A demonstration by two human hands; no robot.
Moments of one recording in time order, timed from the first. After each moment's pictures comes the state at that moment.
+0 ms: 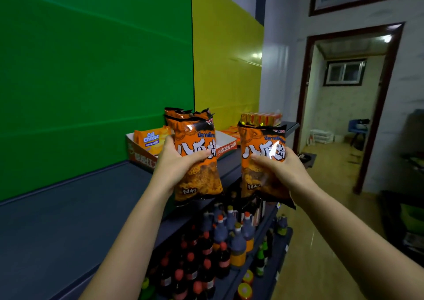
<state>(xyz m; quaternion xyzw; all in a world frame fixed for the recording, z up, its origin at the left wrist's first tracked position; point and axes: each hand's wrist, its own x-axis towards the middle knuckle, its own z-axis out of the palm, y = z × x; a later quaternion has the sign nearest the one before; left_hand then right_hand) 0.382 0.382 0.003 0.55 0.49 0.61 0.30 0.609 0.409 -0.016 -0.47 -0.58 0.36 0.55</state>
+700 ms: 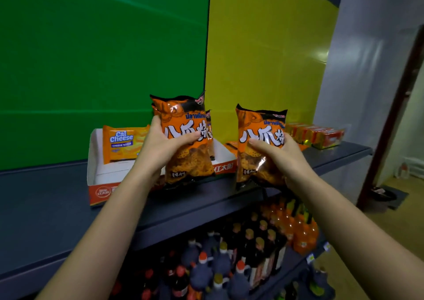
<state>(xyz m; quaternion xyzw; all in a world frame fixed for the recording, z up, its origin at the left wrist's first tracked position) 0.480 0.571 0.025 0.45 0.54 0.70 0.16 0.684 0.685 0.016 -0.34 -0.67 0.45 0.49</state>
